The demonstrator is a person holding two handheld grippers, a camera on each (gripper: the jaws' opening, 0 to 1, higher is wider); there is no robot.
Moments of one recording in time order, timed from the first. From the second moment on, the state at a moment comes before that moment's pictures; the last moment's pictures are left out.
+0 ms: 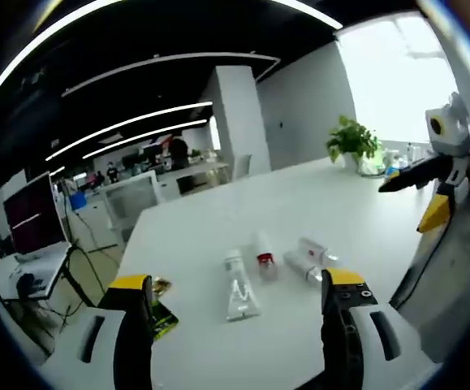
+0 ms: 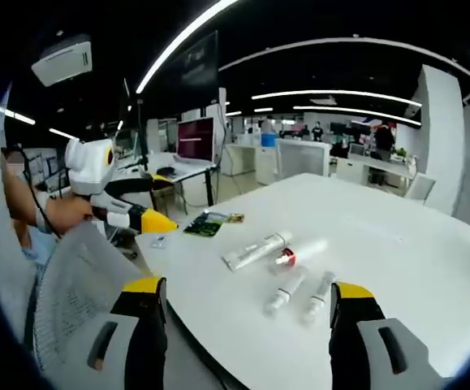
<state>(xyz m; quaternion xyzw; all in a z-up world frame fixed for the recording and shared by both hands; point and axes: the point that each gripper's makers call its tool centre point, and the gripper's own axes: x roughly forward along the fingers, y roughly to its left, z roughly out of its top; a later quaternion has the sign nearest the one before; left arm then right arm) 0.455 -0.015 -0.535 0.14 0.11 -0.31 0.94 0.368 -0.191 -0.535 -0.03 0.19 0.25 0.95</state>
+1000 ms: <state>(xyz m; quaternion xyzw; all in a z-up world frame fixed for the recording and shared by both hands) 0.457 -0.006 -0.563 0.17 0.17 -0.29 0.93 0.482 -0.178 -0.487 -0.13 0.14 0.40 0.90</state>
